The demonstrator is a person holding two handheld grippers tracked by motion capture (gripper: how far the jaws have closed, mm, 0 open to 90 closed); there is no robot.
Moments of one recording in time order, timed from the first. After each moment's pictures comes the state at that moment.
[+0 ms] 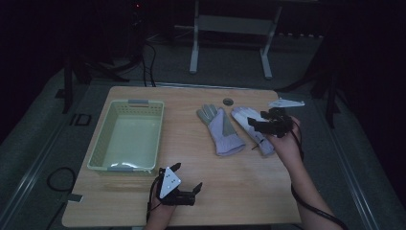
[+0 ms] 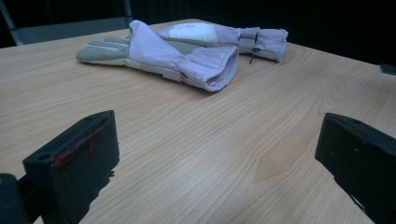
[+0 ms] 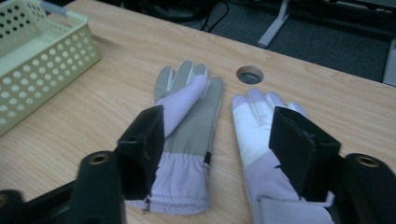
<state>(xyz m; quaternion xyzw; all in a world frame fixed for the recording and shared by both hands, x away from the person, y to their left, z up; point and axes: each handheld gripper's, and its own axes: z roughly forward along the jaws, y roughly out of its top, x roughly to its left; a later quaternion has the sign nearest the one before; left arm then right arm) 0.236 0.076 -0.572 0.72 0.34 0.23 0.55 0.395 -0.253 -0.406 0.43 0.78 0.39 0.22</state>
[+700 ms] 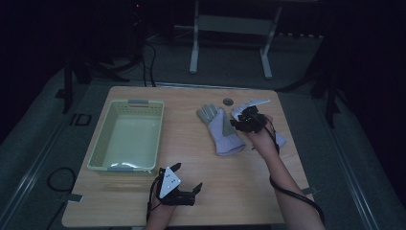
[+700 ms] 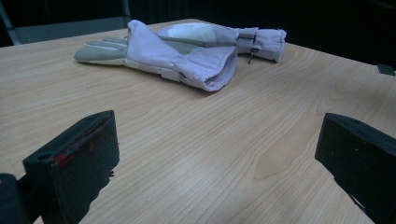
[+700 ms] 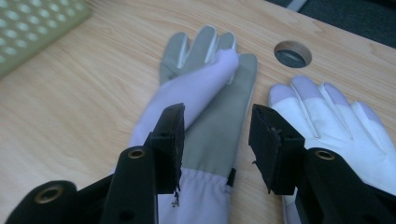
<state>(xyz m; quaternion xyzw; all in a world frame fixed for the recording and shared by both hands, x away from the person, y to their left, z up) 0.236 0.076 -0.572 0.72 0.34 0.23 0.56 0.448 -0.206 -0.465 0.41 0.83 0.33 0.19</state>
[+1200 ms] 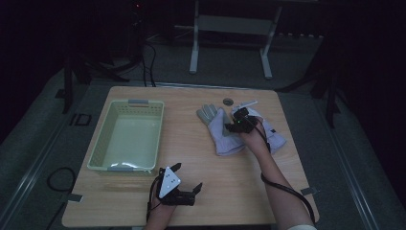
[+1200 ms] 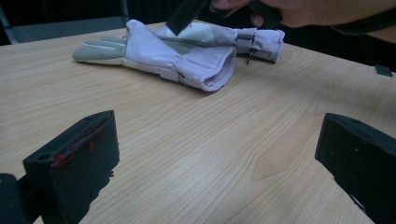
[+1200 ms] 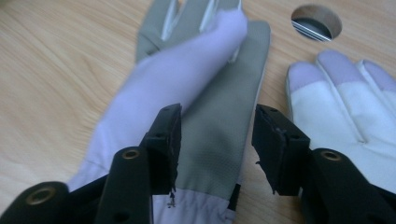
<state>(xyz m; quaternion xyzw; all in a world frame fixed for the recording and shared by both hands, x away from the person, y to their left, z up) 0.236 0.076 -0.572 0.72 0.34 0.23 0.56 0.478 -0.192 -0.508 0.42 0.84 0.29 0.17</state>
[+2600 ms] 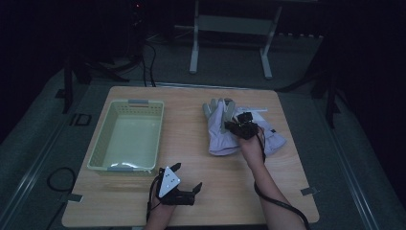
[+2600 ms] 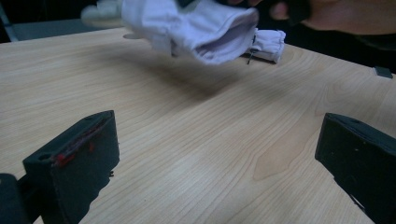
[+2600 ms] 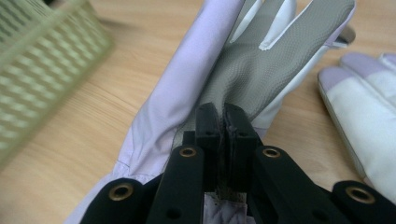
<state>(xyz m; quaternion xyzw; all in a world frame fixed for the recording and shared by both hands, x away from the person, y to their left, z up) 0.236 0.077 -0.572 0.72 0.35 0.22 0.56 0.428 -0.187 -0.483 0.48 0.76 0.41 0.13</state>
